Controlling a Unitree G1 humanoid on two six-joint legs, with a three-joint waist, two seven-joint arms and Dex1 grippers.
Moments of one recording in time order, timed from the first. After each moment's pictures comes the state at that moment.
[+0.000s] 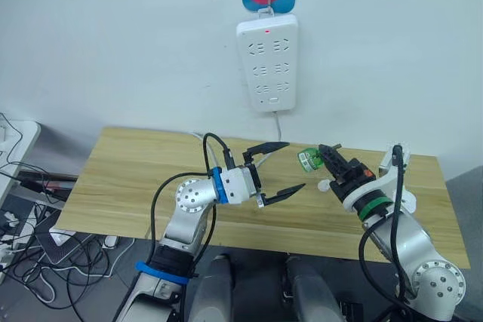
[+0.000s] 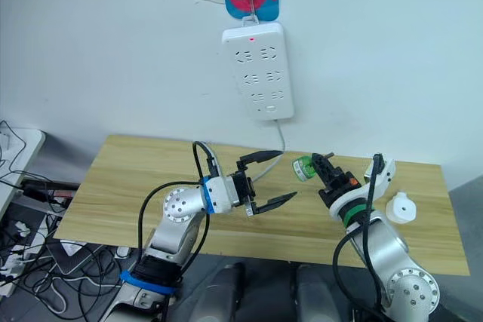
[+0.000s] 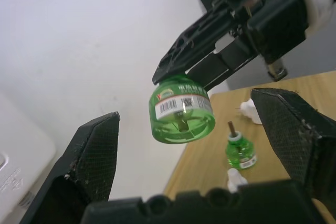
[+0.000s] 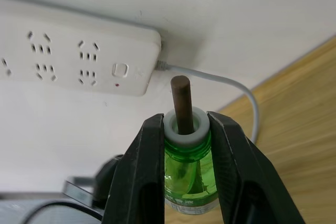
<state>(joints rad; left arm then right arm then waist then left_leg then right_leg) -0.32 0.17 -0.21 0.08 -0.12 -0.38 -0.92 -0.04 -0.03 -0.26 -0.68 1.58 0.74 -0.57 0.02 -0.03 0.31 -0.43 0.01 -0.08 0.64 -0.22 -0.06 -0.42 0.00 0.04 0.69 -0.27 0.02</state>
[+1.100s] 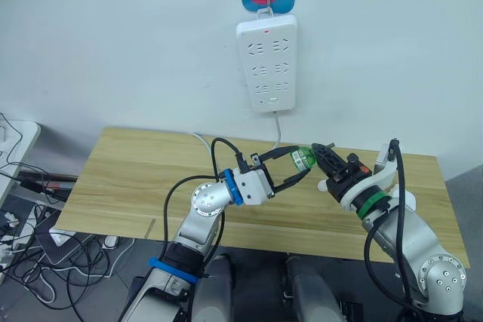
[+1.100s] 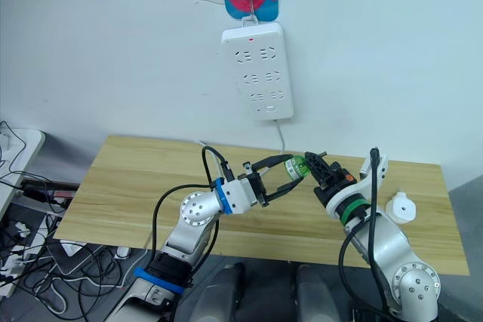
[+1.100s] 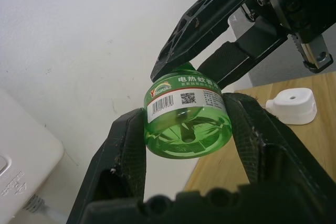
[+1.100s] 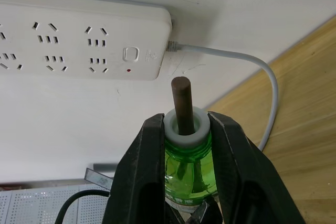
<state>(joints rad) -0.39 0.15 -0.27 0.20 -0.07 -0.48 -0.78 -0.04 -0.26 -0.06 -0.68 1.73 0.47 -0.62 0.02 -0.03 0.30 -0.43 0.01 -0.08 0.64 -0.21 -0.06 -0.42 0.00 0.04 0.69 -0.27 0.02</state>
